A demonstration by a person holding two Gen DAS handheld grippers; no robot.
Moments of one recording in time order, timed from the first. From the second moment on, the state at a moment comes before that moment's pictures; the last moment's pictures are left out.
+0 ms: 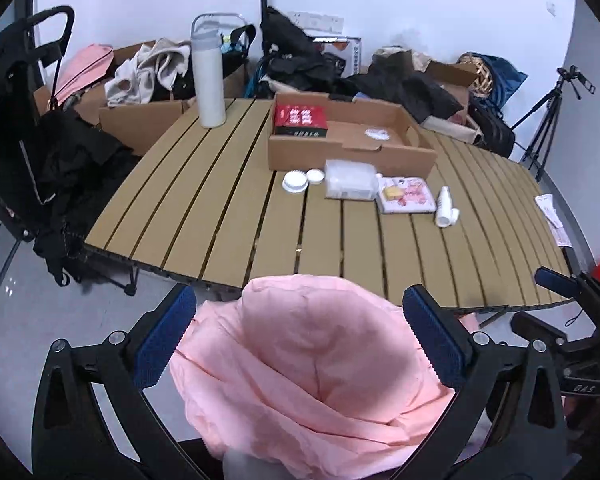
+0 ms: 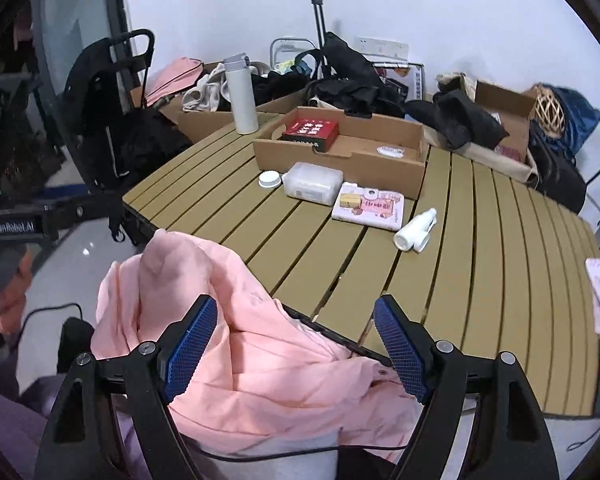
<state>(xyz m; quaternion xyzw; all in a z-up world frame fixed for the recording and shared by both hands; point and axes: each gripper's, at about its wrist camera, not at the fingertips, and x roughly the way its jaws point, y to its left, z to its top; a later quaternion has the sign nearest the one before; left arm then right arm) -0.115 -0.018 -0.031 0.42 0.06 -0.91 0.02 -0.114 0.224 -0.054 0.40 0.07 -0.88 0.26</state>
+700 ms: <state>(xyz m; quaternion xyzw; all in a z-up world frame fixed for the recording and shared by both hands) -0.351 -0.042 -0.163 0.50 0.04 -0.87 -0.01 -0.318 0.179 -0.147 0.44 0.05 -0.88 0.19</state>
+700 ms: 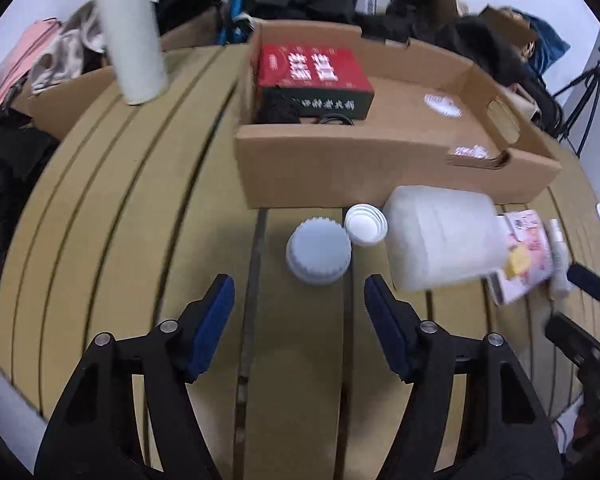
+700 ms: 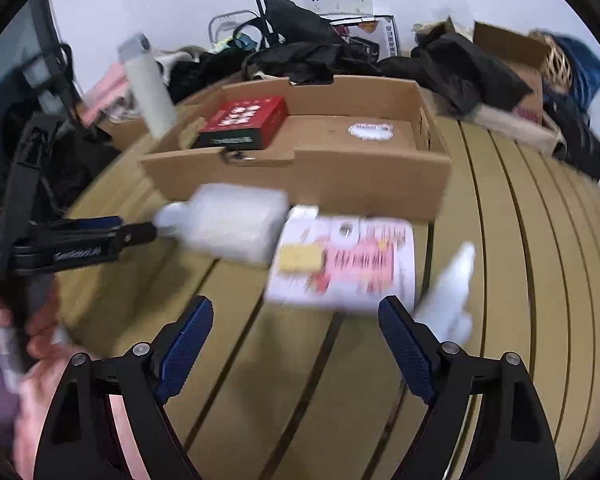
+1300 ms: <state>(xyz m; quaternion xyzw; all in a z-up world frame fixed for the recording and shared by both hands) -0.328 -0.055 -0.151 0.49 0.05 -0.87 0.00 -0.321 0.169 -0.155 0.42 0.10 -0.89 0.15</state>
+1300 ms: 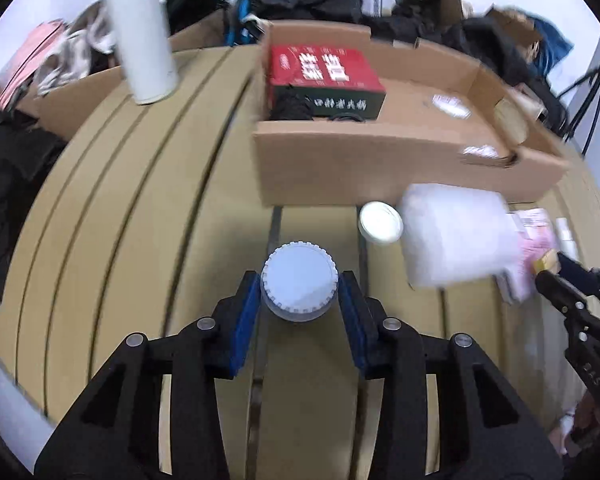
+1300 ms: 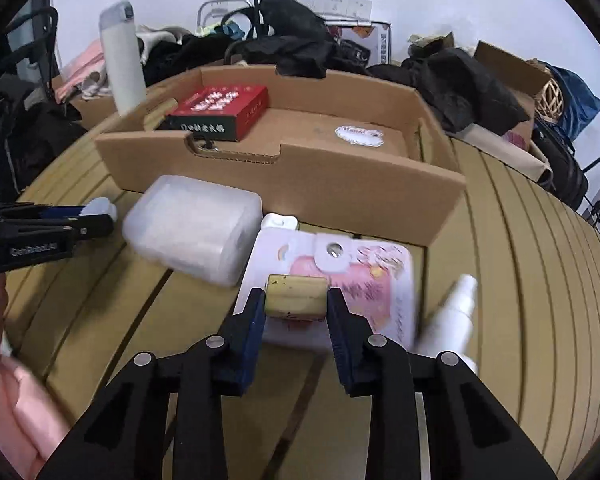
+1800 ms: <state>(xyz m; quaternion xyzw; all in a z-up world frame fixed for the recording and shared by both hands) -0.126 -0.061 -0.028 0.38 0.10 -0.92 0.02 -0.153 0.232 -0.050 0.34 0.04 -0.92 0.16</state>
